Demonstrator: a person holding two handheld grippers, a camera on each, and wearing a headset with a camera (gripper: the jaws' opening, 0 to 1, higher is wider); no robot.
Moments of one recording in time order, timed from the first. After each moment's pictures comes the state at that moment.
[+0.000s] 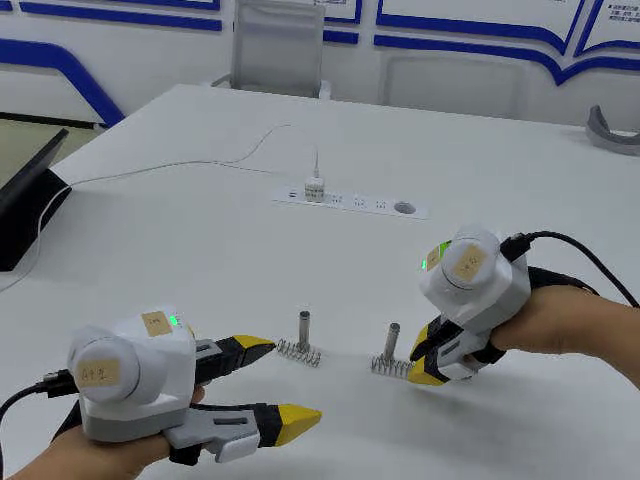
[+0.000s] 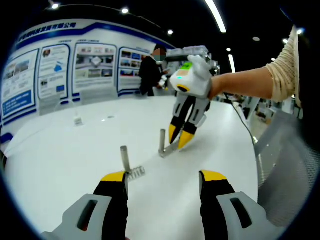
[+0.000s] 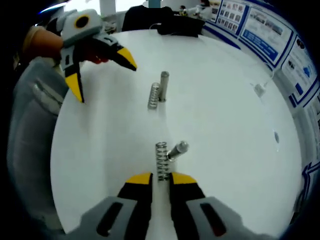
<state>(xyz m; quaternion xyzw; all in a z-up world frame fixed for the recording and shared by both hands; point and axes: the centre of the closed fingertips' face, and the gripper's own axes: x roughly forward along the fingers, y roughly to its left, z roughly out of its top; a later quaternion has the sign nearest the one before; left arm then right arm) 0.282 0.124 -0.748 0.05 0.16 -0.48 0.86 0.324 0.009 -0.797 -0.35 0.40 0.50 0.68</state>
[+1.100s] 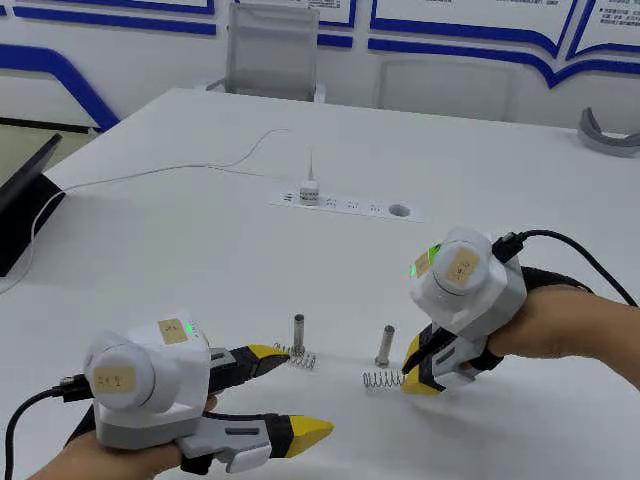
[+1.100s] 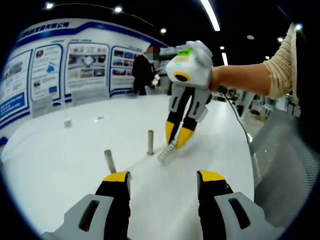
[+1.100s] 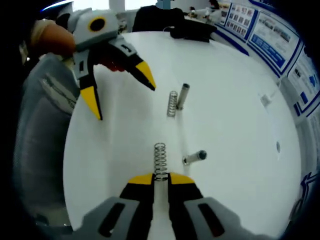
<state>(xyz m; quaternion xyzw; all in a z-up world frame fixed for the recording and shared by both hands) 0.273 0.100 -0.750 0.06 0.16 -0.51 0.84 0.294 0.019 -0.776 -0.37 0.39 0.53 0.66</state>
